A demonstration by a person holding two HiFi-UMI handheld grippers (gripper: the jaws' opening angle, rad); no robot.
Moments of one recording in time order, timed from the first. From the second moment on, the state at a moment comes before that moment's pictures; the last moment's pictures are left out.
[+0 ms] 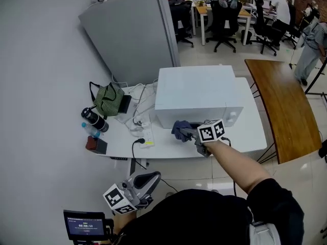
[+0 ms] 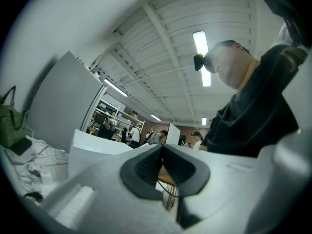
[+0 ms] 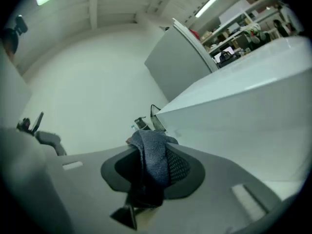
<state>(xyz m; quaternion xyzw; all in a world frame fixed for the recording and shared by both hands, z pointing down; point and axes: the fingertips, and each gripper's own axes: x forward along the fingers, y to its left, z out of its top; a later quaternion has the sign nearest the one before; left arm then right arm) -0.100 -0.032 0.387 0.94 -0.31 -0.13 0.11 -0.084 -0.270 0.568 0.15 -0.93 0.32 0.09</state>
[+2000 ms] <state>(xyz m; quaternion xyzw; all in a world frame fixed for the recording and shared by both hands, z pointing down) -0.251 0.032 0.444 0.91 -0.37 -0.09 0.14 -0.160 -0.342 0.633 0.32 -0.84 0.44 0.00</state>
